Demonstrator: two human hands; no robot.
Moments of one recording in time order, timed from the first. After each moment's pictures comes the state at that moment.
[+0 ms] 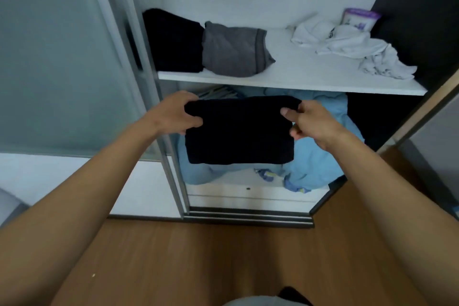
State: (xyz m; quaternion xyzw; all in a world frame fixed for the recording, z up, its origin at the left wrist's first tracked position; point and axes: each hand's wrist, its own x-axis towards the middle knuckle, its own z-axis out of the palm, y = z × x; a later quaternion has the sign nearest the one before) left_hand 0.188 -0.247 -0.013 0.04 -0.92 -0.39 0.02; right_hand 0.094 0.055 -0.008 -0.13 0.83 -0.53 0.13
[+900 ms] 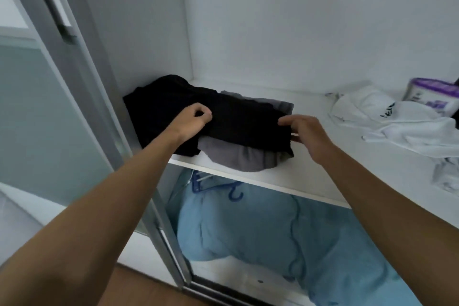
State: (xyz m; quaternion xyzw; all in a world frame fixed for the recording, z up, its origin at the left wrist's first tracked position) left_hand -0.082 -0.309 0.018 0.24 -0.86 -0.42 0.16; right_hand -0.241 -0.053 0.003 -0.18 0.75 -0.62 0.17
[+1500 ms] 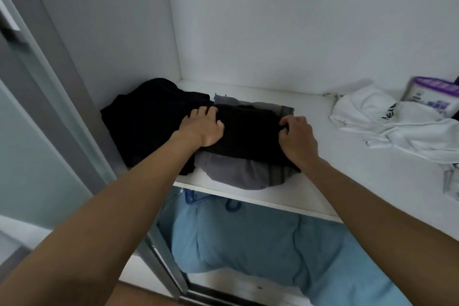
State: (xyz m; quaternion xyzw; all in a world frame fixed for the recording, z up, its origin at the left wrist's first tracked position) left_hand -0.154 -0.313 0.018 0.23 -0.97 -0.09 0.01; right_hand -0.260 -0.095 -0.020 -0.22 0.92 -0.31 -0.08
